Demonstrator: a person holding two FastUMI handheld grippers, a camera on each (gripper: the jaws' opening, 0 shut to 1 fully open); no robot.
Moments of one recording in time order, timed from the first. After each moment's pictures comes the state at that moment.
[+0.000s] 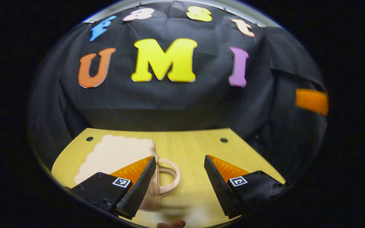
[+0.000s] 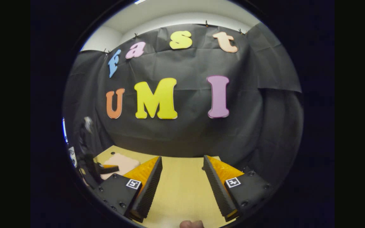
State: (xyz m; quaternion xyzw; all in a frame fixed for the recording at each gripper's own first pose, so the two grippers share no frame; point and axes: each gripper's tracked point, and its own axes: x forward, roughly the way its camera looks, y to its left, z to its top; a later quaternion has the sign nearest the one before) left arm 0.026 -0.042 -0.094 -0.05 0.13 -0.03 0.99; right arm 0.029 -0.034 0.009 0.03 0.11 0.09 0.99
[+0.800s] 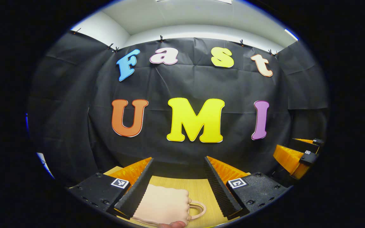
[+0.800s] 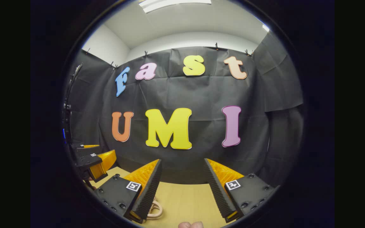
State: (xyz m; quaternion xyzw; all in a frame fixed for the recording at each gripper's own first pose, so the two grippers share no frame) left arm 0.023 0.038 0.041 -0.02 -0.02 0.05 1.00; right arm 0.033 0.054 0.084 0.04 0.00 0.10 0.99
